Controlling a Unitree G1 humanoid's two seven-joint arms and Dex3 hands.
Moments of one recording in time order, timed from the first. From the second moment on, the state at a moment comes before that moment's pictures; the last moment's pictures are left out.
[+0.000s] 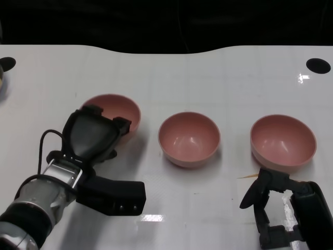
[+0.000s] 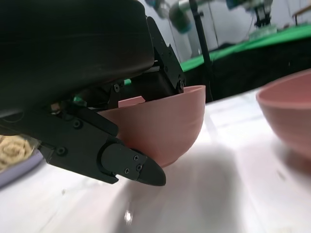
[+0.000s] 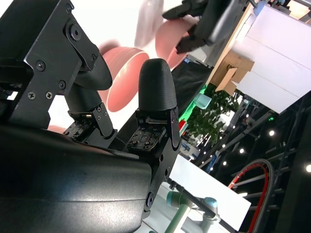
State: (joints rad) left arm -0.66 0.29 -0.61 0.93 1.01 -0.14 0.61; right arm 0.07 -0.09 0.08 0.28 -0.29 -0.85 -0.13
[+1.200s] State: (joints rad) left arm -0.69 0.18 -0.62 0.67 0.92 -0.30 0.43; right arm 0.07 -0.08 0.09 0.27 -0.31 -0.85 -0.14
